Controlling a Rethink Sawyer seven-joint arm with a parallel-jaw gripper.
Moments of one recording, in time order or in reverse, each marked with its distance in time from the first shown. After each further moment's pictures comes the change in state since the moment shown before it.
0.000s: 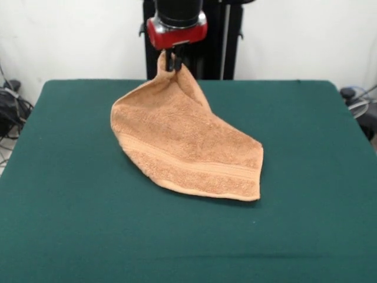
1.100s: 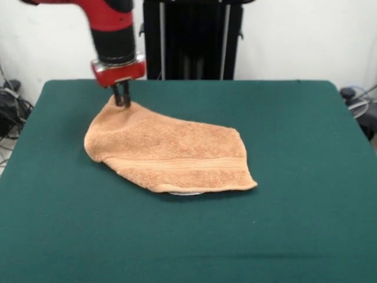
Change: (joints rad) arm -0.328 0.197 0.146 -0.044 -0.314 -0.204 0.000
